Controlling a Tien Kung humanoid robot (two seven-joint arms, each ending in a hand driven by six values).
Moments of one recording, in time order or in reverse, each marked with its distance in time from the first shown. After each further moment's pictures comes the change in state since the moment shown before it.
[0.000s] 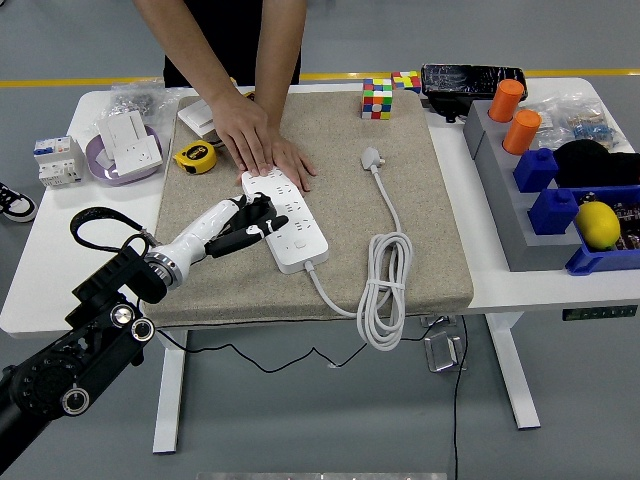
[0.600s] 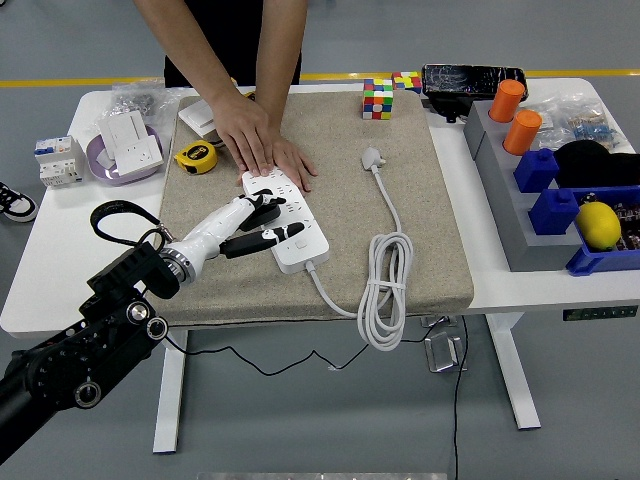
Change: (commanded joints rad) left arm -0.071 0.008 0.108 0.055 0.031 0.014 -0.022; right arm 0.004 0.000 0.002 -0.001 0.001 -0.001 0.000
